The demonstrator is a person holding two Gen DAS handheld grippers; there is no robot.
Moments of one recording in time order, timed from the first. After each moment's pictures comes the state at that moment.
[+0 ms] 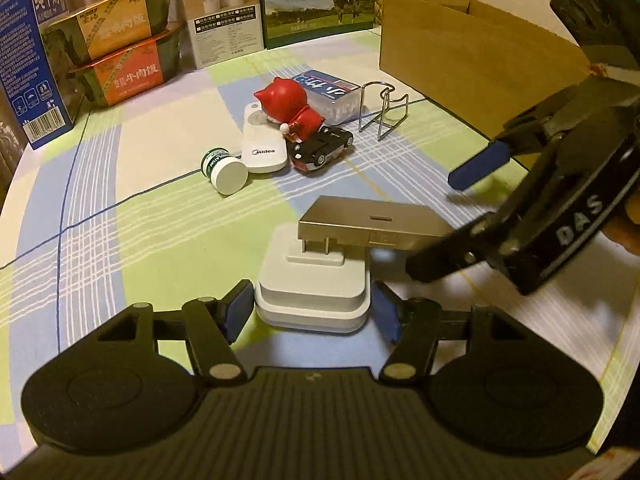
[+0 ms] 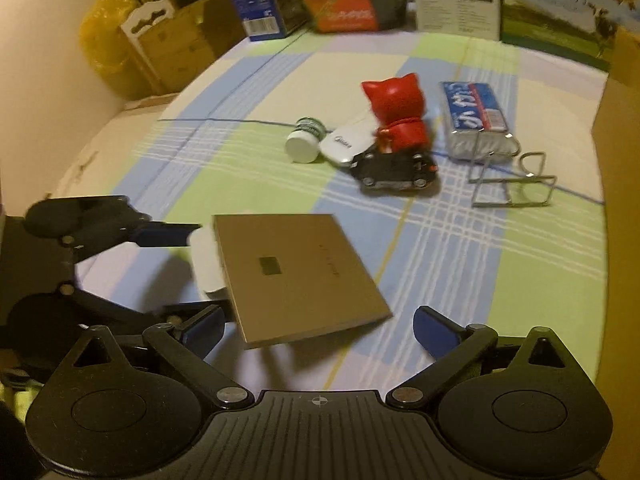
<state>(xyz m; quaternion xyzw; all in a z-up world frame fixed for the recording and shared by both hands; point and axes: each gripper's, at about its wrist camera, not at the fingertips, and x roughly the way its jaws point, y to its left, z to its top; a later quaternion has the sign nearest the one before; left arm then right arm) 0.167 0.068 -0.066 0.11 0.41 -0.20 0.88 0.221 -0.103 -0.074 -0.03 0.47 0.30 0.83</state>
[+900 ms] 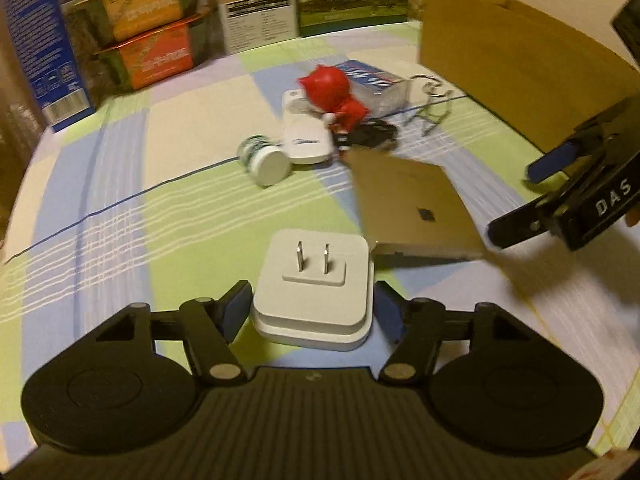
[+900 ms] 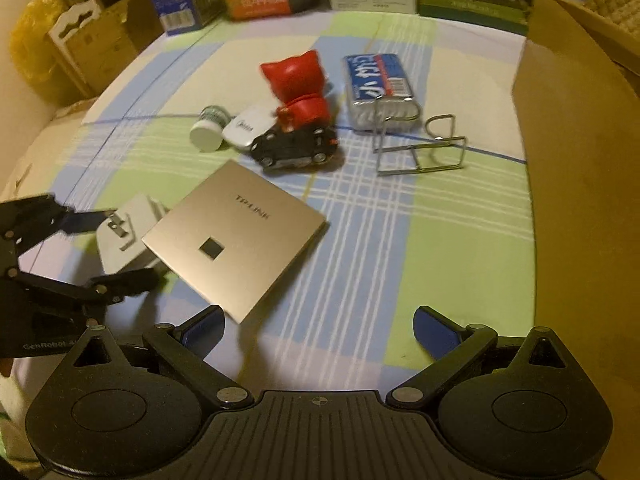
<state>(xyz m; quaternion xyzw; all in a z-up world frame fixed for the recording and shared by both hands) 0.185 0.085 -0.072 0.11 0.42 -0.15 0.89 0.230 -0.131 -0.082 -0.01 0.51 0.20 0.83</state>
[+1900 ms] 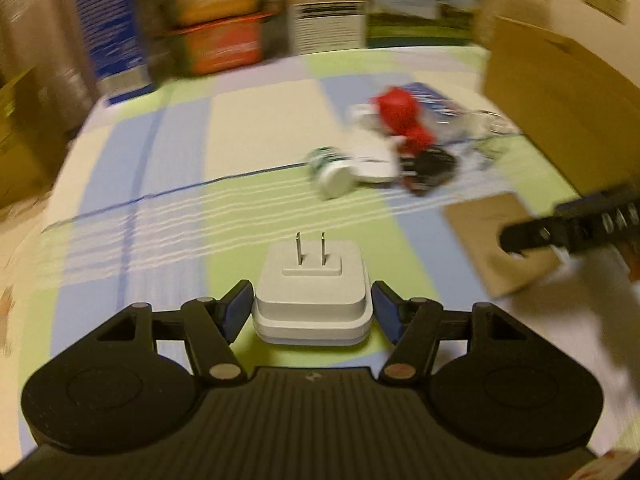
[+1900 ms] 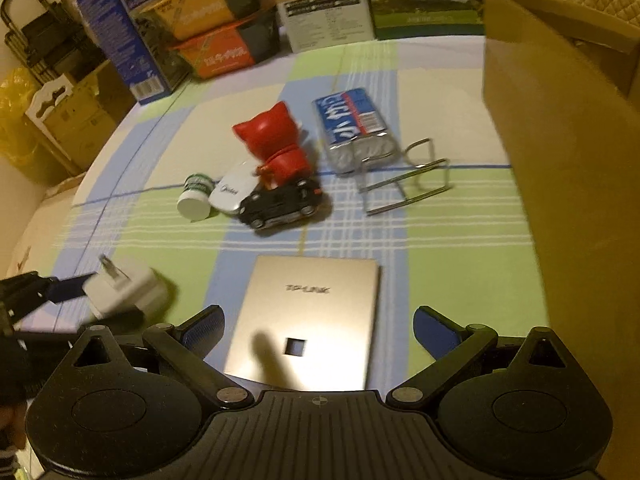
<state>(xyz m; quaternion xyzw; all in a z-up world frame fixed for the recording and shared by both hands) 0.193 0.107 -0.061 0.06 0.43 -0.07 0.90 0.239 -0.120 -0.078 0.07 0.48 0.17 0.86</state>
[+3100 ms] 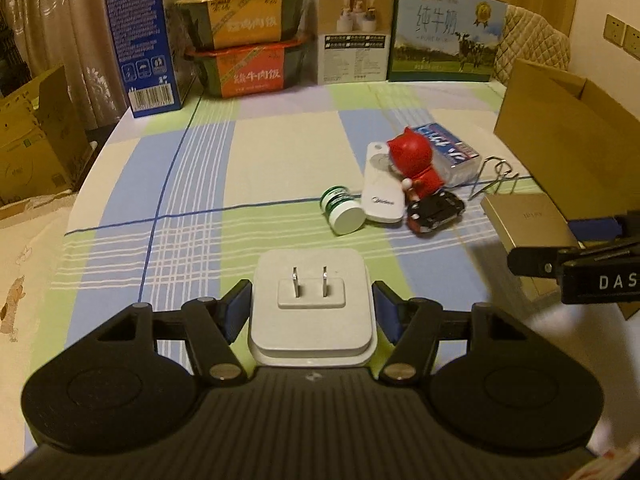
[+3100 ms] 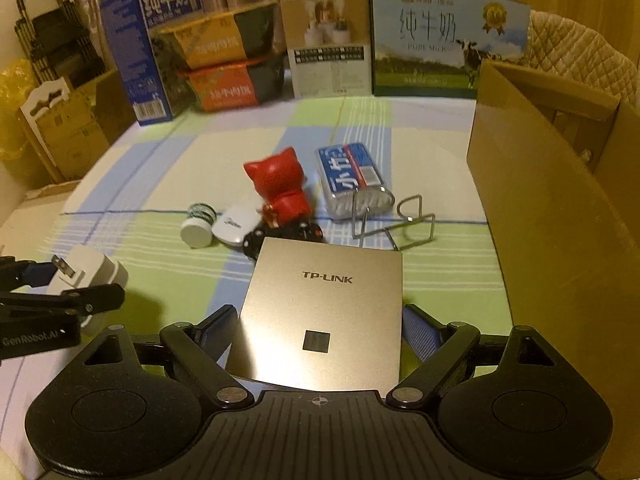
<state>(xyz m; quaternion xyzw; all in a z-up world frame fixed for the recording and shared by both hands) 0.190 0.097 -0.033 0.03 0.40 -0.04 0.91 0.214 -0.113 -0.047 0.02 0.40 0.15 0.90</state>
